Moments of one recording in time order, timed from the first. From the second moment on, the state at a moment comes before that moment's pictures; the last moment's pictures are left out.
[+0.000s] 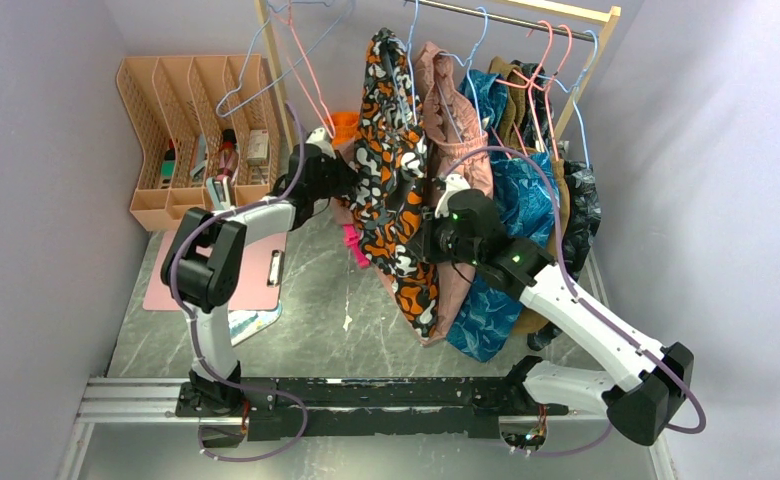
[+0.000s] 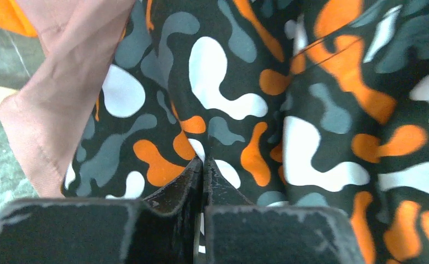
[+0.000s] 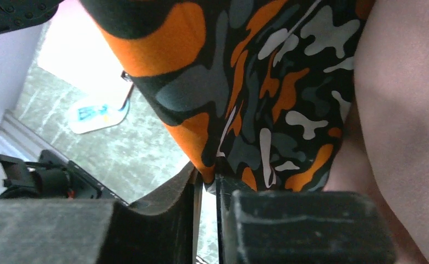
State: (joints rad) left arm -0.41 1.94 1.23 0.39 0.18 -0.56; right arm 0.71 1.11 1.04 -0.49 0.01 0.44
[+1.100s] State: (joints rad) left arm -0.40 1.79 1.26 0.25 0.18 -0.49; right arm 0.71 0.98 1.01 -0.48 -0.17 0.53
